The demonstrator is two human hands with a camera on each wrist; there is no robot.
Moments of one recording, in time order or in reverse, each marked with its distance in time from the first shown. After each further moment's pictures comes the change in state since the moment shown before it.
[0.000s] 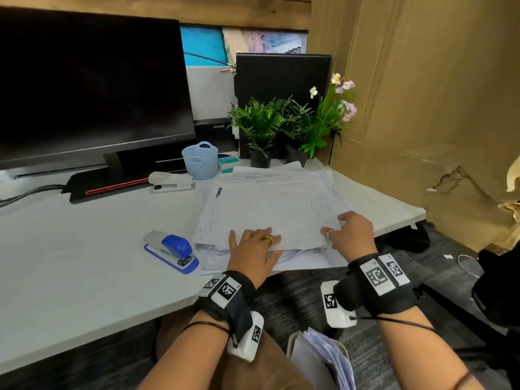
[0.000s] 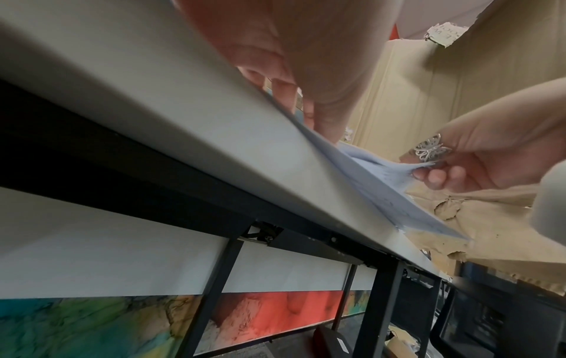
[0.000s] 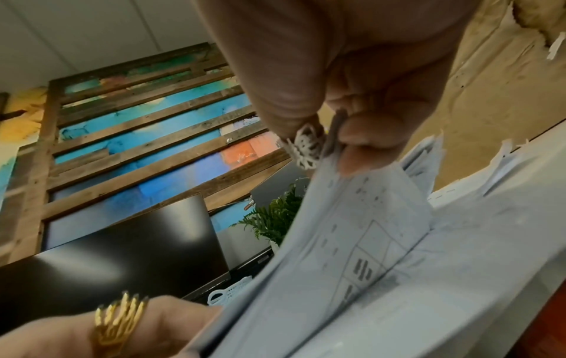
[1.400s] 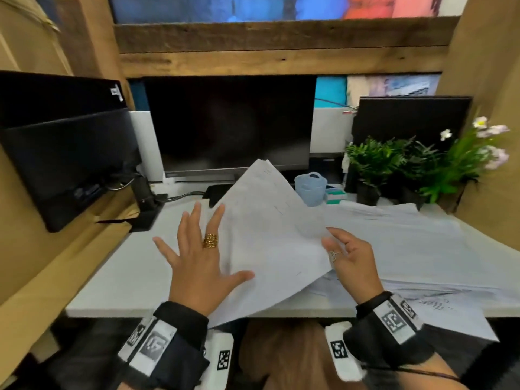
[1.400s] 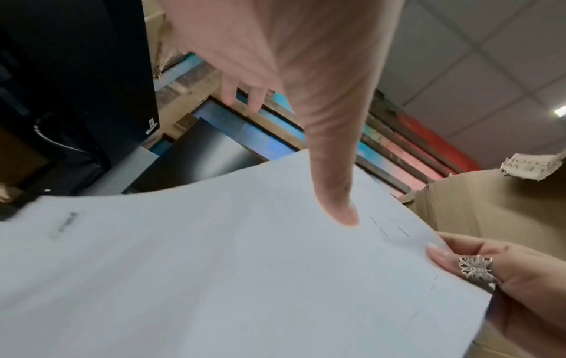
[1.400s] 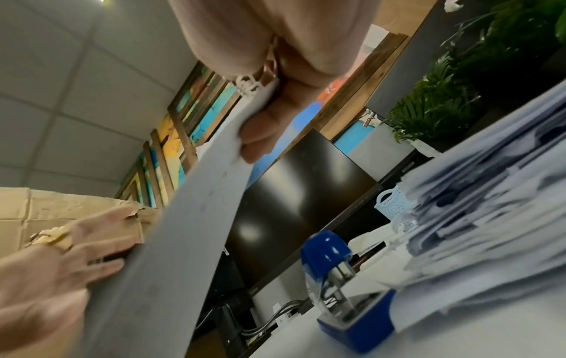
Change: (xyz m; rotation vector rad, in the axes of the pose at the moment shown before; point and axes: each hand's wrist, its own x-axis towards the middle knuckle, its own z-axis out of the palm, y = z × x) left_hand -0.175 -0.099 -0.165 0.176 0.548 -0.529; right_hand -0.086 -0.138 0.092 0.869 -0.300 -0.596
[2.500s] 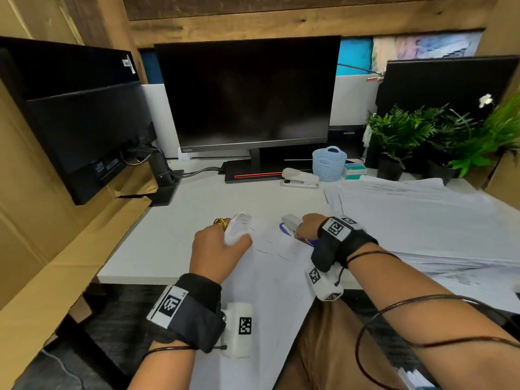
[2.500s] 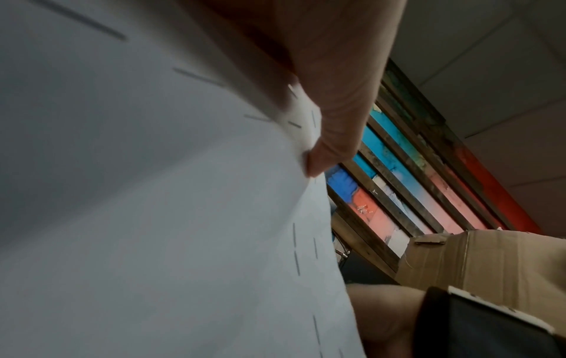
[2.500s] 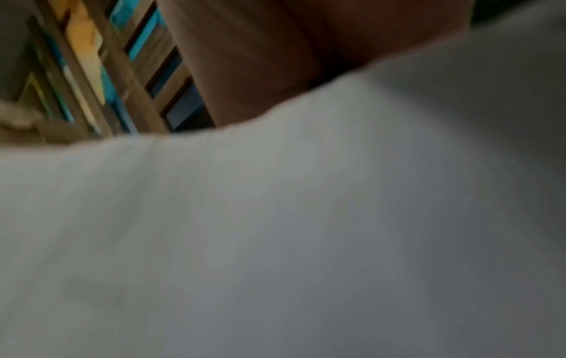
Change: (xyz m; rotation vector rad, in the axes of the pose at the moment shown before) left_hand -0.003 -0.027 0.019 -0.373 0.007 -0.176; right_hand 0.057 0.016 0.086 -0.945 -0.645 0.598
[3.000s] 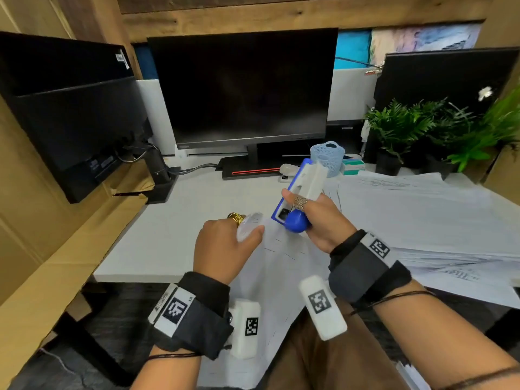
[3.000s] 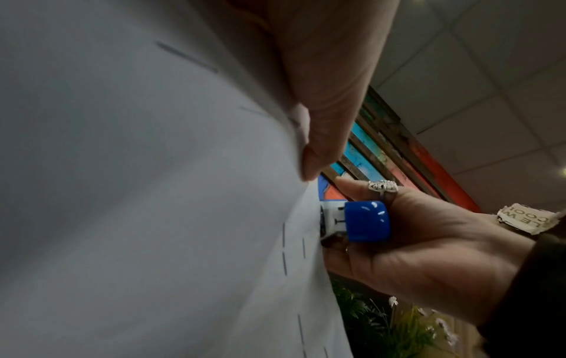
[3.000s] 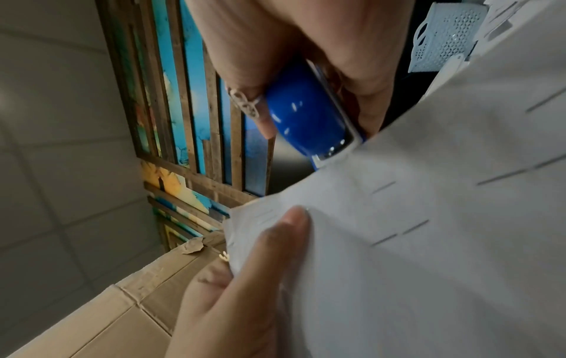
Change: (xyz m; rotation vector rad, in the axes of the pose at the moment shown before) left_hand -0.008 0.029 -0.005 0.140 -0.048 0.112; right_hand -0.077 -0.015 -0.007 1.399 0.045 -0.343
